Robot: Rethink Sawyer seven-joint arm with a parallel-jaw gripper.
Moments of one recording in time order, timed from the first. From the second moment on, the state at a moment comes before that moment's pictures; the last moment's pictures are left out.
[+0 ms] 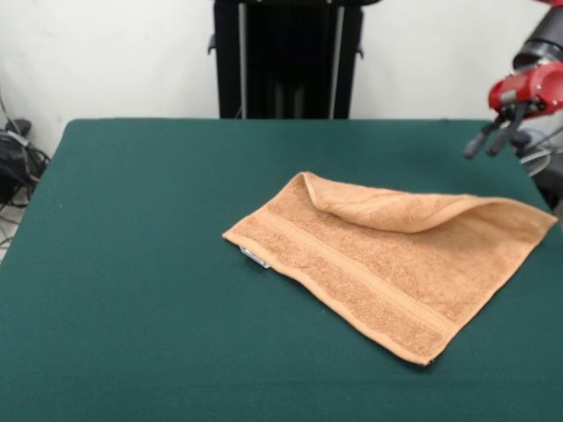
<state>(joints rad) 0.26 -0.65 0.47 2.28 1.47 -1.33 2.43</state>
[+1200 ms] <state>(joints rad) 0.21 -0.55 0.29 2.15 1.36 -1.28 2.10</state>
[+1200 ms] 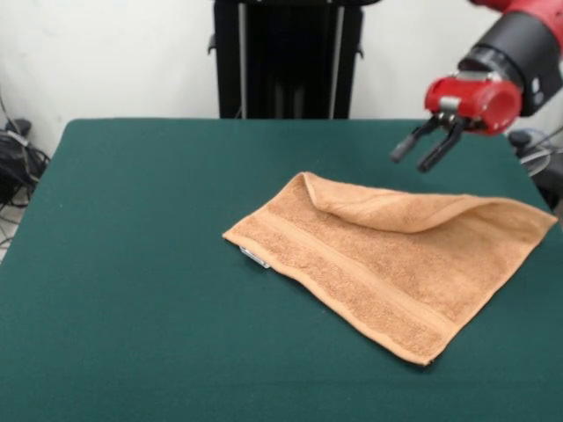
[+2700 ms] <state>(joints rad) 0.16 -0.29 0.17 1.95 1.25 -1.18 2.10</state>
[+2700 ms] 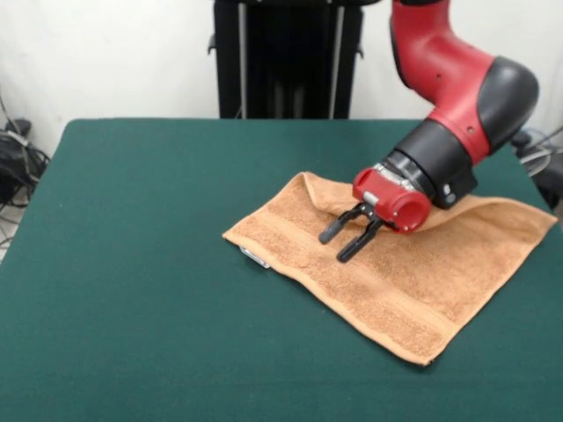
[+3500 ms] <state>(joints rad) 0.18 -0.39 0.17 1.99 1.46 -1.03 2.10</state>
